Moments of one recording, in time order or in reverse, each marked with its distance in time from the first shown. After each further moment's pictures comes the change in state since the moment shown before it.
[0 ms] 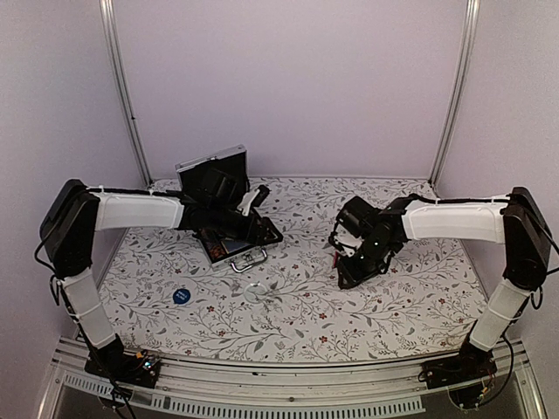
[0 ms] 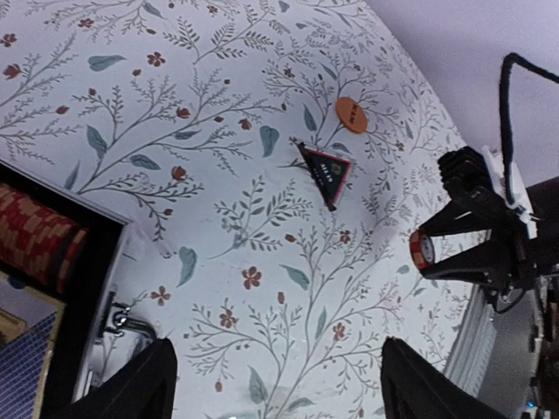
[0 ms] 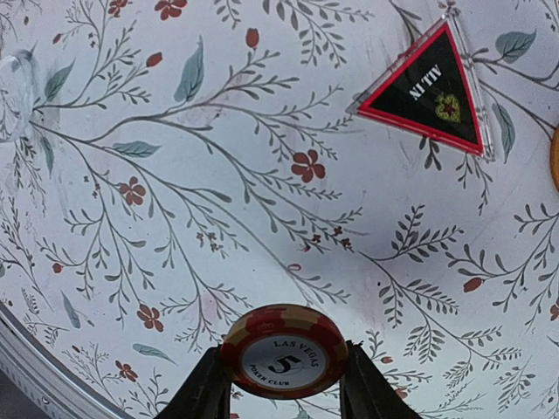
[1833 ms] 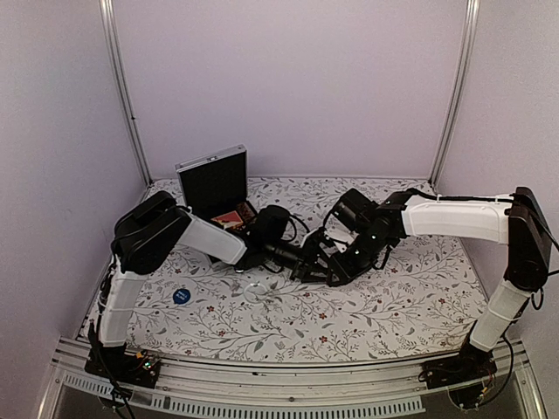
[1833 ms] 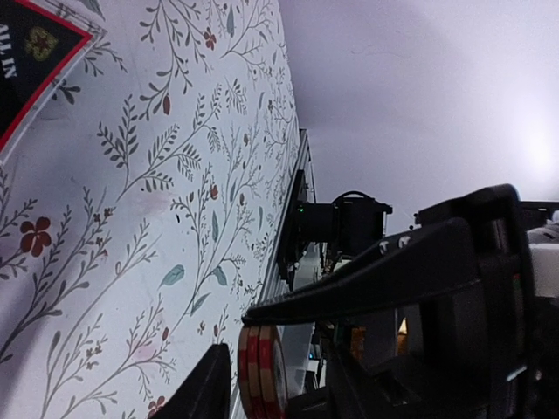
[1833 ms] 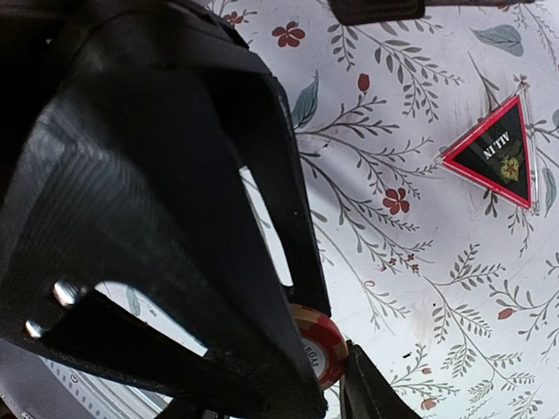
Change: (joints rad) left arm -0.218 0.483 0.158 0.674 0.549 -0.868; right arm 0.027 -0.008 0.072 0.000 -0.107 -0.054
